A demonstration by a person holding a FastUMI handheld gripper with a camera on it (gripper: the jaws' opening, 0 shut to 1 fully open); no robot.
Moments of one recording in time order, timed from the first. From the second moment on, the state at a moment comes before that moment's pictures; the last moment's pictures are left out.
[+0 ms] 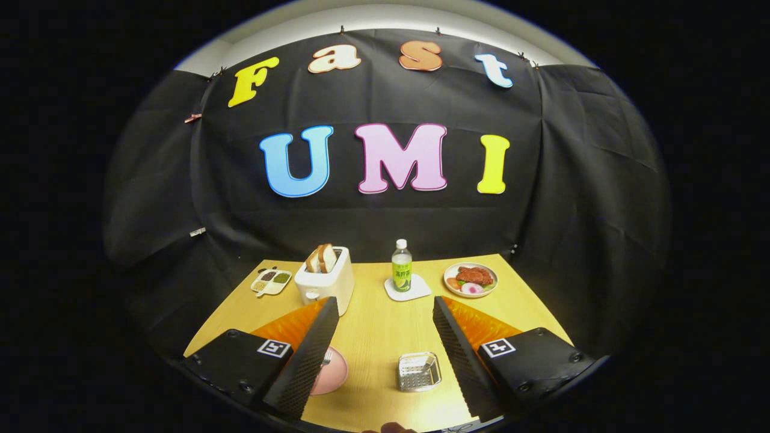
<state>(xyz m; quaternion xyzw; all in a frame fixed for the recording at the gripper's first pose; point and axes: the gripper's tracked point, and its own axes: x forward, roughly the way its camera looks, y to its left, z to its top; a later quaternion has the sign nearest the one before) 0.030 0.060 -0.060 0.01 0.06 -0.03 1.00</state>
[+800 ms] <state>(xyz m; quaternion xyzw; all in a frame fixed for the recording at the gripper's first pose) 0.081 0.183 -0.292 -0.02 0.39 0.07 0.92</state>
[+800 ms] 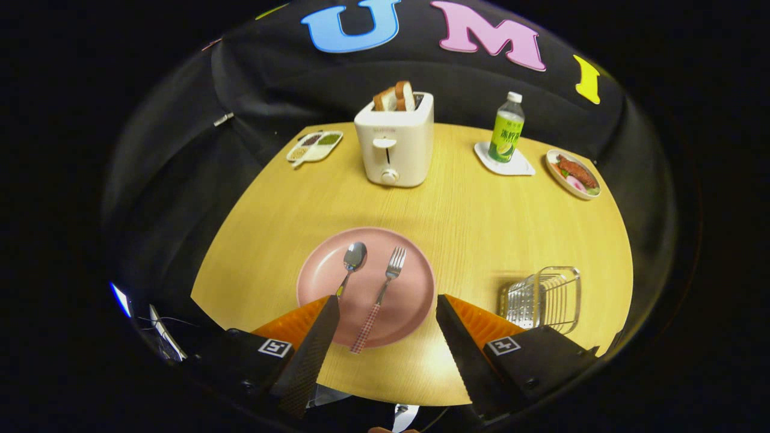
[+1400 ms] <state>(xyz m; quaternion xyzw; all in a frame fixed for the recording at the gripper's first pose) 0.086 0.201 -0.377 0.00 0.50 0.05 0.87</state>
